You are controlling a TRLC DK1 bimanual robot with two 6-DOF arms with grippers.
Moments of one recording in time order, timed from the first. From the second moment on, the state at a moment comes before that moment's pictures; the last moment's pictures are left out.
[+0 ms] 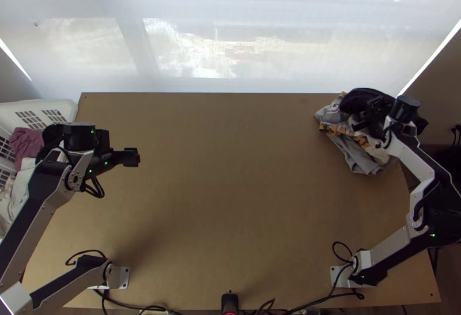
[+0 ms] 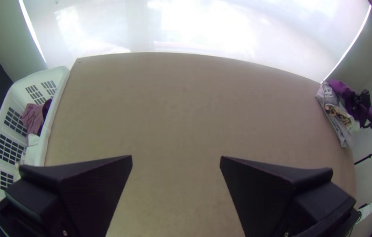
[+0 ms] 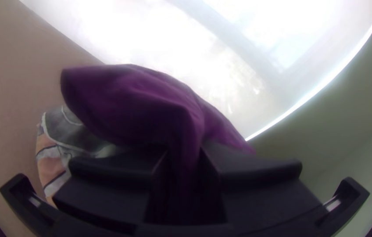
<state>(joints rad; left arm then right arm) -0.11 1.10 1.05 -0.74 0.00 -0.13 -0.23 1.75 1.16 0.19 -0.05 -0.73</state>
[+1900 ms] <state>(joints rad) -0.06 0.84 0.89 -0.82 0.00 -0.11 -0.18 1.75 1.09 -0.05 -0.06 -0.35</state>
